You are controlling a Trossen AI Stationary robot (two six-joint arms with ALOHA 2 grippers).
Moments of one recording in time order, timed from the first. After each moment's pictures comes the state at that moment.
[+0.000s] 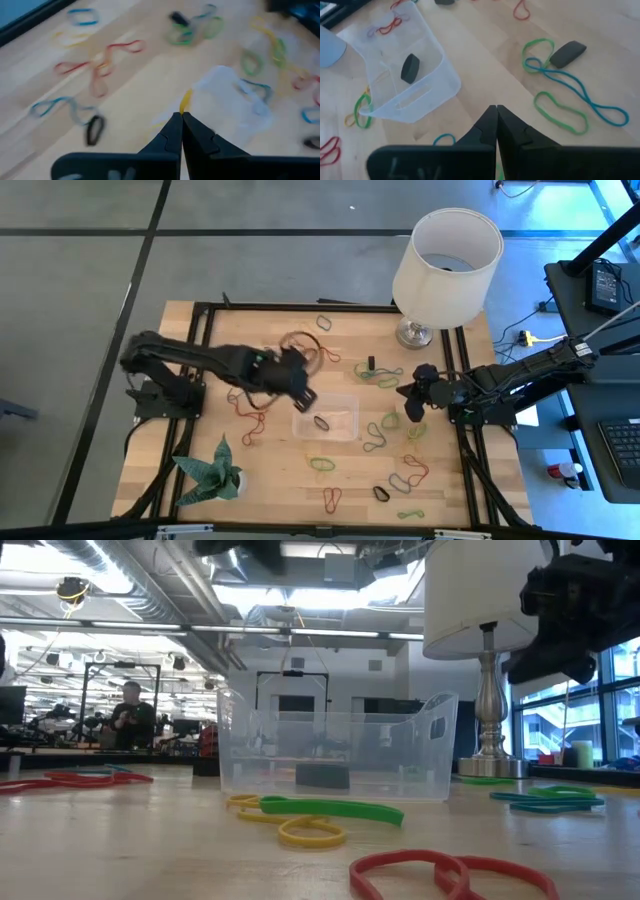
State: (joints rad) left arm -0.18 1.62 1.65 -1.08 -0.44 -0.90; right arm 0.30 0.72 0.45 -0.50 0.47 0.82
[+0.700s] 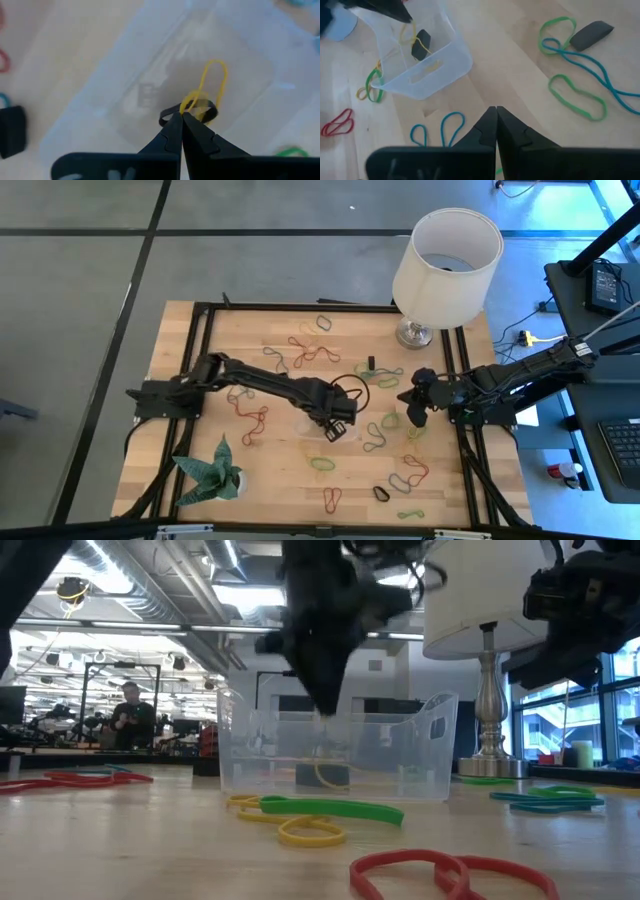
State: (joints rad) left arm -0.15 2.17 1.87 -1.13 -0.17 -0.81; right arm 0.31 0.72 0.45 -0.52 0.35 0.80
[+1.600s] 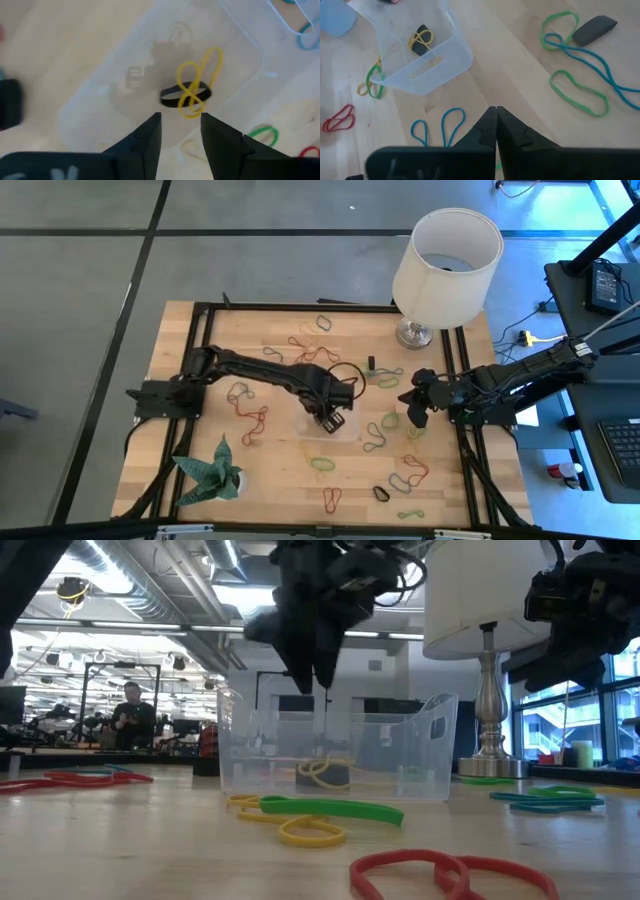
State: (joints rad) left arm -0.10 2.10 1.88 -1.20 -0.04 -0.84; right arm 0.31 0.72 0.45 -0.53 0.34 0.81
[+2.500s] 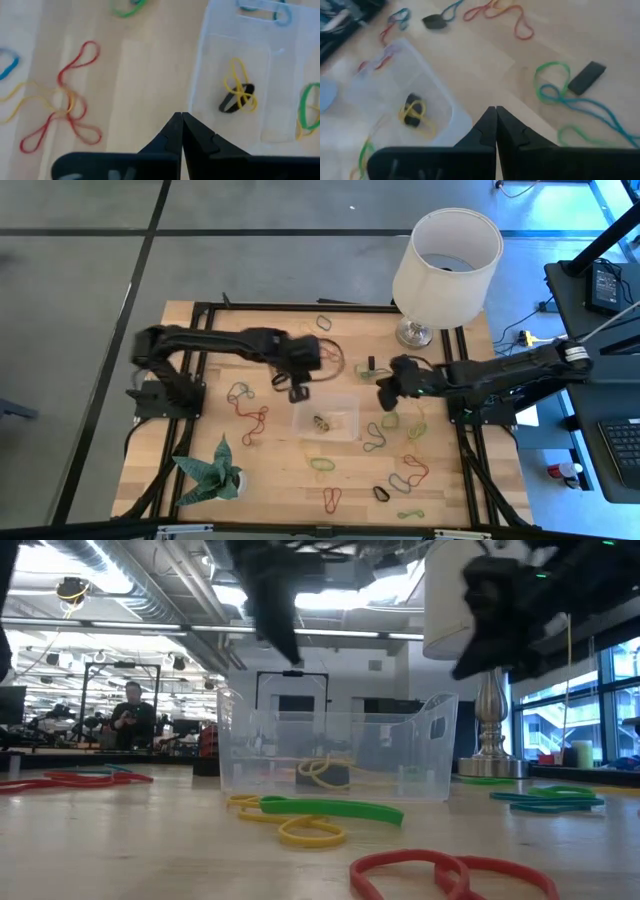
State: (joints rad) left arm 0.11 1.64 1.36 -0.78 0.02 -0.07; right arm 0.11 1.08 0.64 -0.34 0.37 0.86
